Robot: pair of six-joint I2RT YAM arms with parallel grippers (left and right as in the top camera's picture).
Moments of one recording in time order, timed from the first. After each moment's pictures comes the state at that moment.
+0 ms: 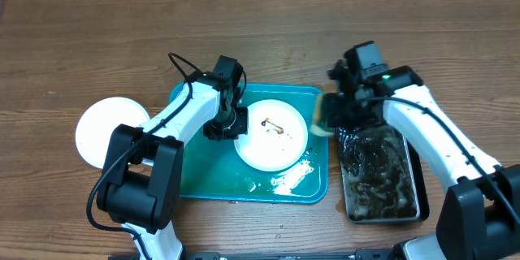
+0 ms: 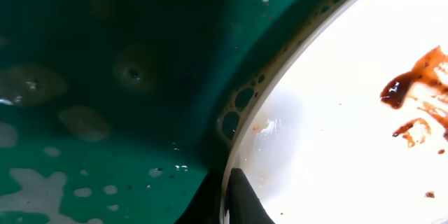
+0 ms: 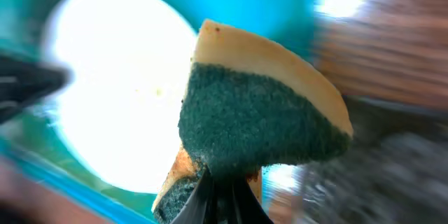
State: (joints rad) left arm -0.33 1.91 1.22 -0.87 0.15 -0.32; right arm 0.33 1.67 1.22 -0.86 -0.37 0.23
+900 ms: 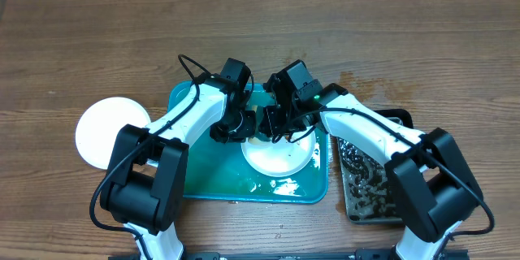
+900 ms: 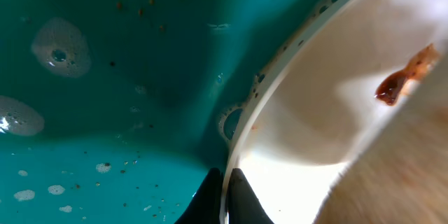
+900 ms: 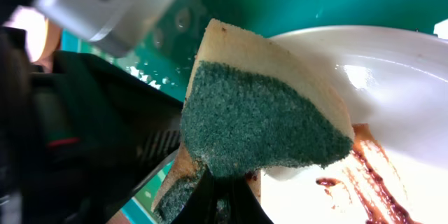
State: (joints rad) left arm -0.37 1.91 1.22 -0.87 0.18 -0.31; right arm 0.59 1.90 1.22 -0.49 -0.50 0.41
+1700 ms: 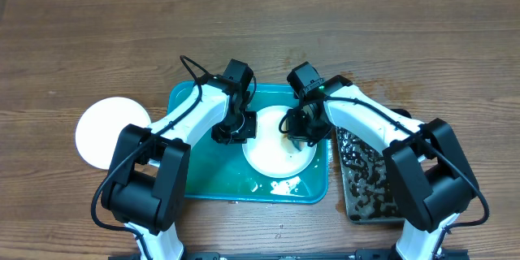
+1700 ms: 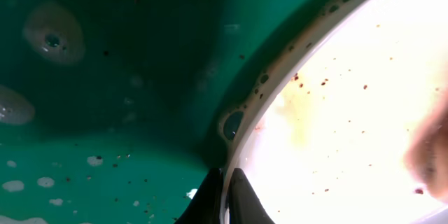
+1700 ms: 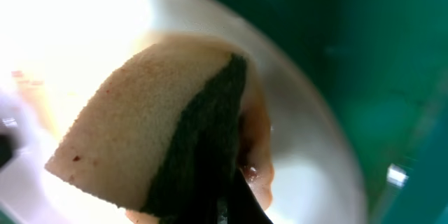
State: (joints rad) left arm -0.38 1.91 1.22 -0.88 0.17 -0.36; right arm 0.53 1.94 1.26 -0.83 -0.18 0.55
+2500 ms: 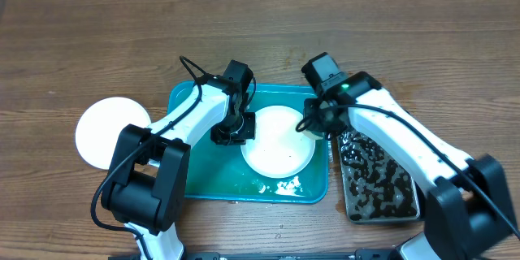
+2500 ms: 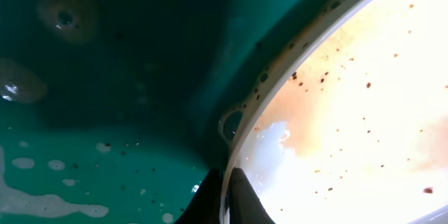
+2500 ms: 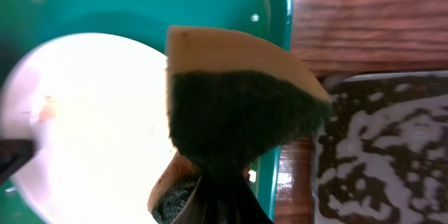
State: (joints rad) left arm -0.38 1.91 1.22 -0.91 0.16 -0.37; right arm 0.50 1.69 1.26 -0.92 -0.01 0.55
